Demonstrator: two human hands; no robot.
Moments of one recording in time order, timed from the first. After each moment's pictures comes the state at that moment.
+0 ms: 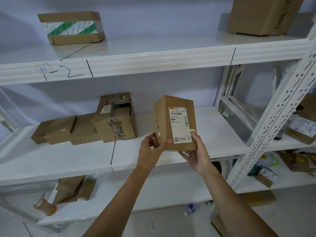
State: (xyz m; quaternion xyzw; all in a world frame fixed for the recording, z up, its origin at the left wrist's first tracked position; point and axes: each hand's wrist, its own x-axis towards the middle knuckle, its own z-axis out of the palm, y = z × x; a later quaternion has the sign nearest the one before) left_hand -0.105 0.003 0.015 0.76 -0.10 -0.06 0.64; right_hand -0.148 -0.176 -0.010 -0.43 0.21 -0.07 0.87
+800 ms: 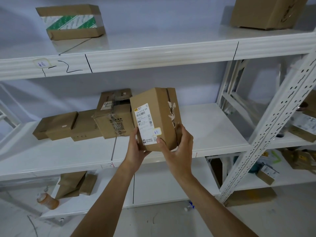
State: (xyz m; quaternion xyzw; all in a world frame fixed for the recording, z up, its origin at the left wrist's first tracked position) left_hand -0.076 0.037 0.004 0.57 0.02 -0.20 0.80; right_hand -0.163 -0.088 0.002 -0.76 0.12 -0.35 0.54
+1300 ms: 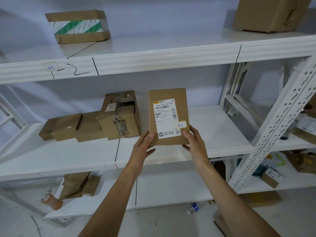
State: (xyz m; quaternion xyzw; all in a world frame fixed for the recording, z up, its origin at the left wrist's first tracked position) left_hand -0.090 0.043 0.007 0.66 -0.05 -0.16 0.73; right_hand -0.156 -0.145 0.019 -0.64 0.17 -0.15 0.74
